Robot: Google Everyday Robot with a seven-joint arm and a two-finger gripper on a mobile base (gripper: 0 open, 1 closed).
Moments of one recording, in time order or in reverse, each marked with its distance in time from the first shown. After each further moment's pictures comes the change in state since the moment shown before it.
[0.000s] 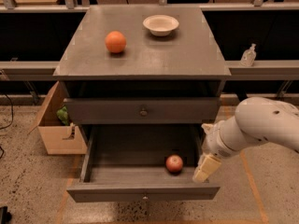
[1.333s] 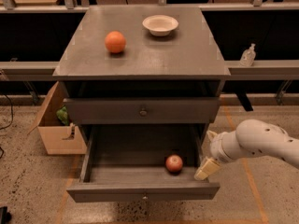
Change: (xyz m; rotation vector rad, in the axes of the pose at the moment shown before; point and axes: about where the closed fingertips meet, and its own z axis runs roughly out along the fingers) arm 0.059 -0.044 0.092 0.071 -0.068 0.077
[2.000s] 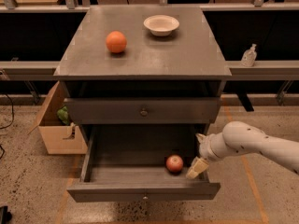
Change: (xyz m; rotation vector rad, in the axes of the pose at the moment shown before) arm 0.004 -0.012 0.074 -0.068 -0.037 -0.029
